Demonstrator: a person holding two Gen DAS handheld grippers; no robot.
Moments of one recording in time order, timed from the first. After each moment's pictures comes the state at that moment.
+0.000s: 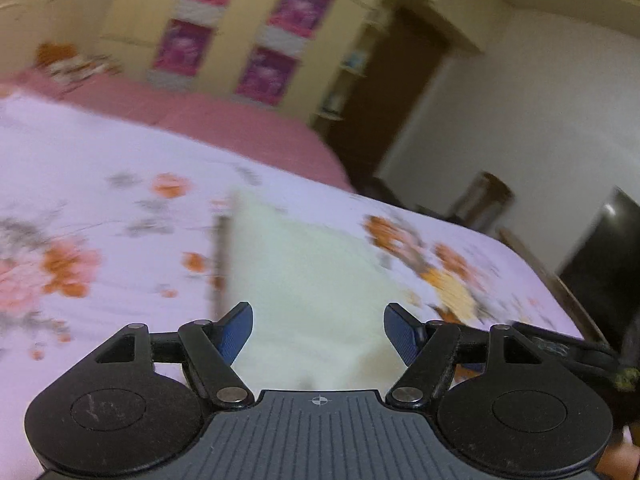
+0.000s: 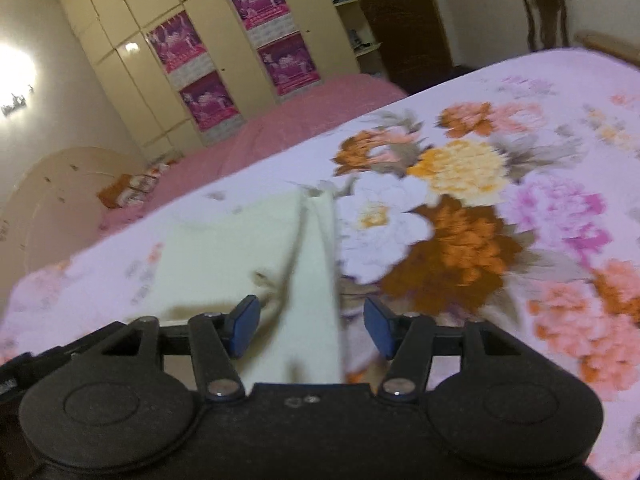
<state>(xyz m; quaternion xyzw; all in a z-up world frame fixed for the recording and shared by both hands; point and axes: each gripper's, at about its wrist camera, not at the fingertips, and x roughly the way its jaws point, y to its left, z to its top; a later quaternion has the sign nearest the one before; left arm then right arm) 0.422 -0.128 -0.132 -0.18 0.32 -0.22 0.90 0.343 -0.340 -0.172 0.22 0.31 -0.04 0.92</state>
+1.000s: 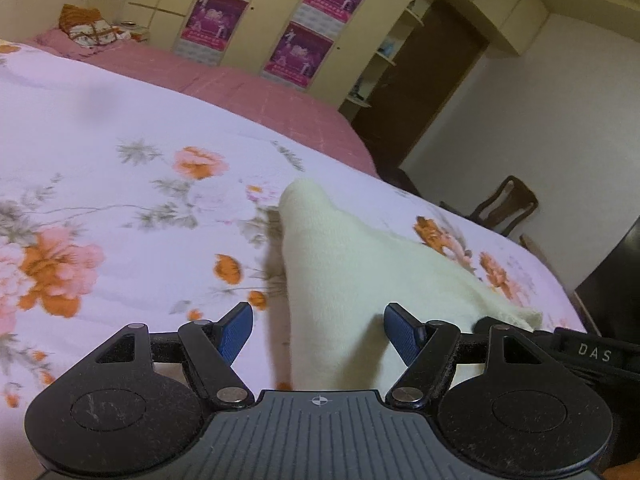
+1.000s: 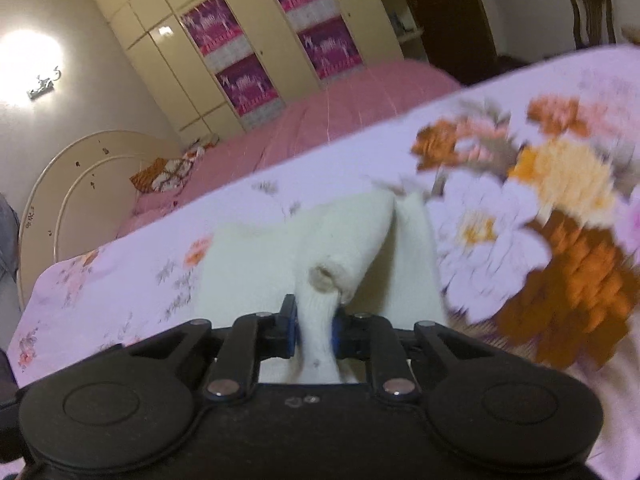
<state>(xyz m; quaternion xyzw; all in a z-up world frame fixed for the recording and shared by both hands) 0.492 -0.138 -0.174 -0.19 0.35 -0.20 0.89 0.408 -0.307 -0.178 0.20 0.32 0.01 0.93</state>
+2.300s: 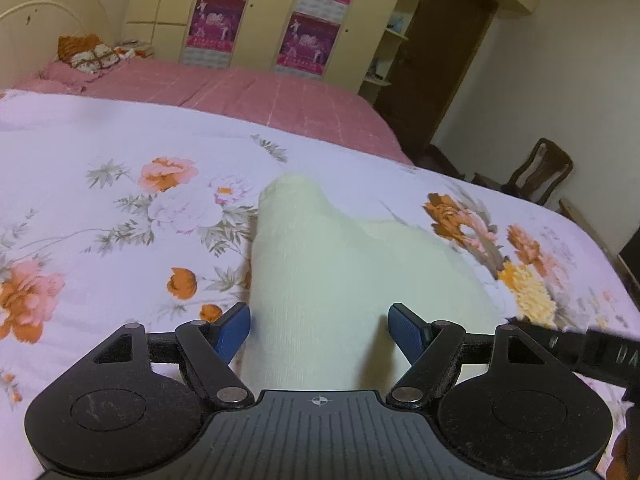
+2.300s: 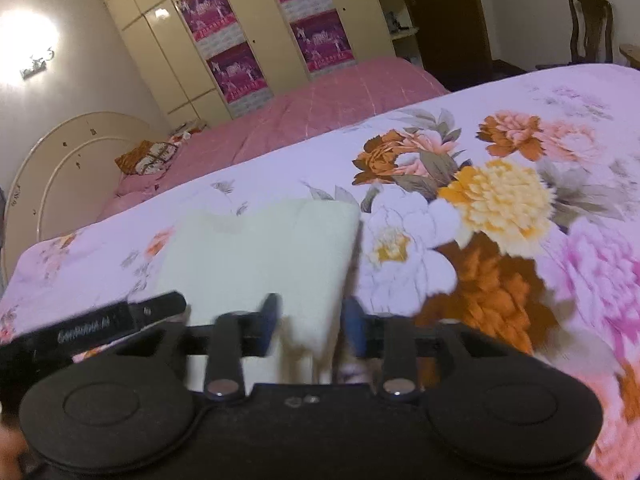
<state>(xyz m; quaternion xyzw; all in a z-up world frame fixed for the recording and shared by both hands) 0.510 -0.203 -0.160 -0.11 0.38 -0.15 0.91 0.405 -0.366 -0.173 0.17 0.35 0.00 0.92</state>
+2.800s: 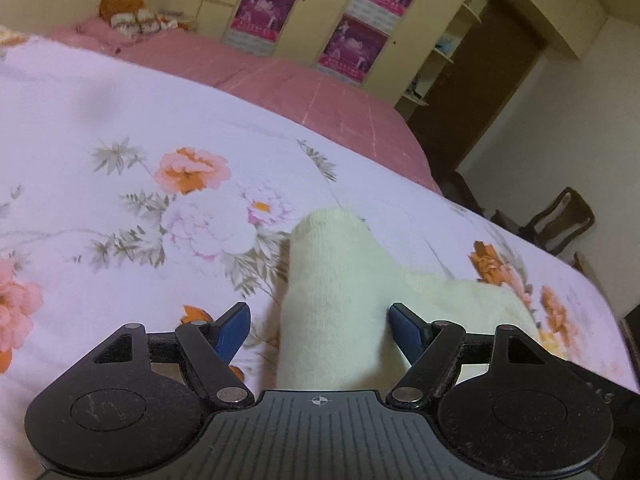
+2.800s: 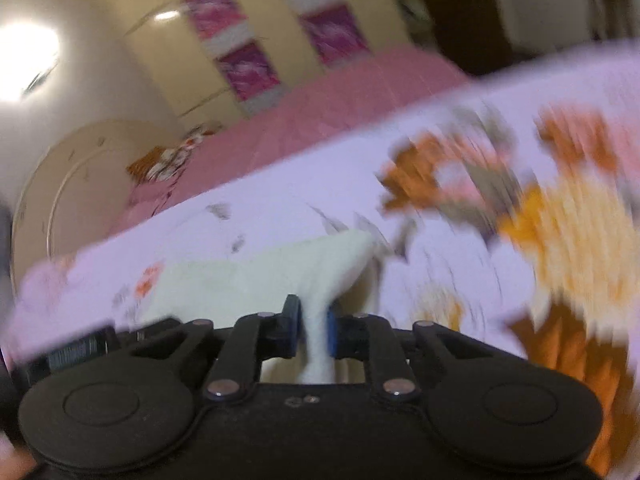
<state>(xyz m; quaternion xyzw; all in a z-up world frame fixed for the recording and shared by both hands) 0.564 -0.188 -0.187 -0.18 0.38 -0.10 0.90 0.481 -0.366 -0.196 0.16 0.33 0.04 0.93</state>
